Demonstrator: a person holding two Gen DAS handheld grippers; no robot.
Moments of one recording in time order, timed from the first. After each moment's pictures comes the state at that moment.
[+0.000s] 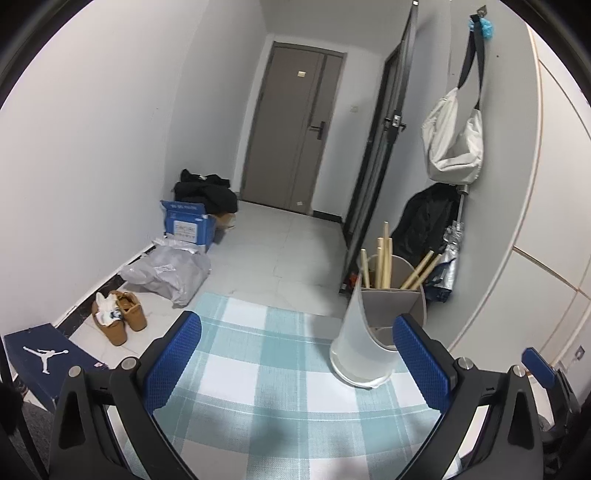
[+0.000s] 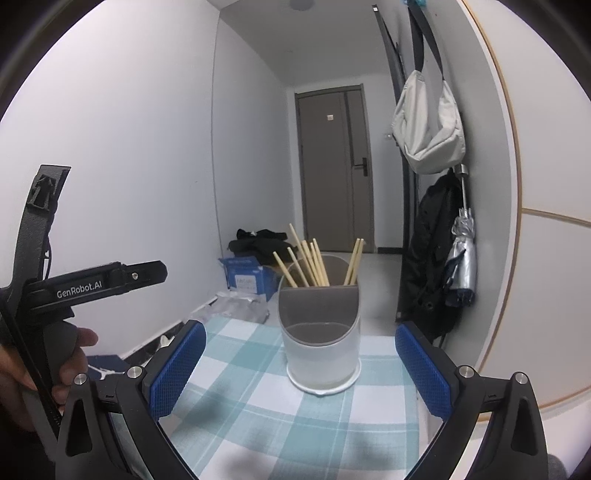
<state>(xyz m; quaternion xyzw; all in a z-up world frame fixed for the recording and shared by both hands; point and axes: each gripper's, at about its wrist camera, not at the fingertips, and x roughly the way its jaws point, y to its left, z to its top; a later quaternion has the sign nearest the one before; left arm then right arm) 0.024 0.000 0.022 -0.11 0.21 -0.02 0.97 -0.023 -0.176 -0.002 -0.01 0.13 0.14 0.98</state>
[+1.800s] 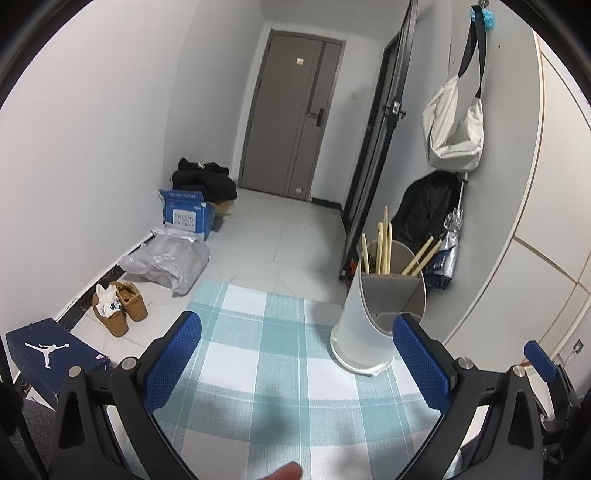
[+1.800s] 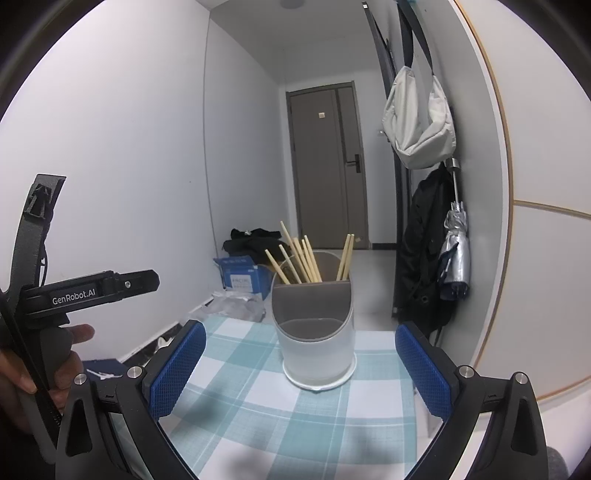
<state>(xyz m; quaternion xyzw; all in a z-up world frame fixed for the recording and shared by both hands) 0.027 -0.002 0.019 -0.10 0.25 -0.04 0.96 -0.026 -0.181 -0.002 0.01 0.13 0.13 0.98</state>
